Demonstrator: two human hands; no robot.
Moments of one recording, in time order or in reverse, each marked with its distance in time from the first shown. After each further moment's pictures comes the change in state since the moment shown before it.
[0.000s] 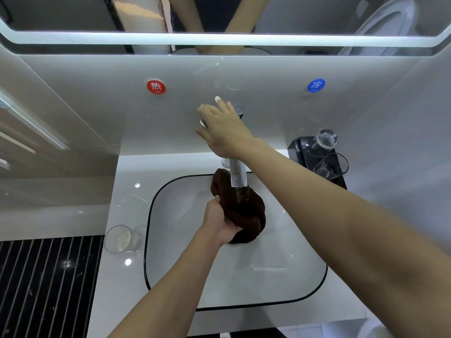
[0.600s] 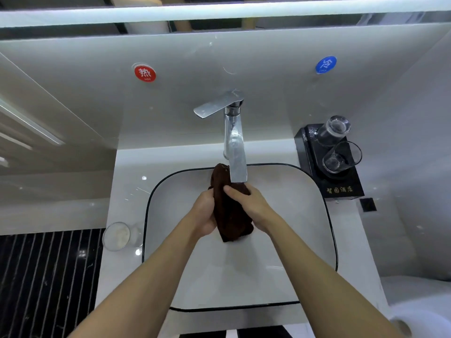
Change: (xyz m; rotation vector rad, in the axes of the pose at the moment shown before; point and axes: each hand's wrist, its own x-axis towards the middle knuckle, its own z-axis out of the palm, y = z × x) left_hand 0.008 0.026 -0.018 0.445 -0.043 0.111; right_hand -0.134 0.038 0.125 1.387 -0.111 0.695
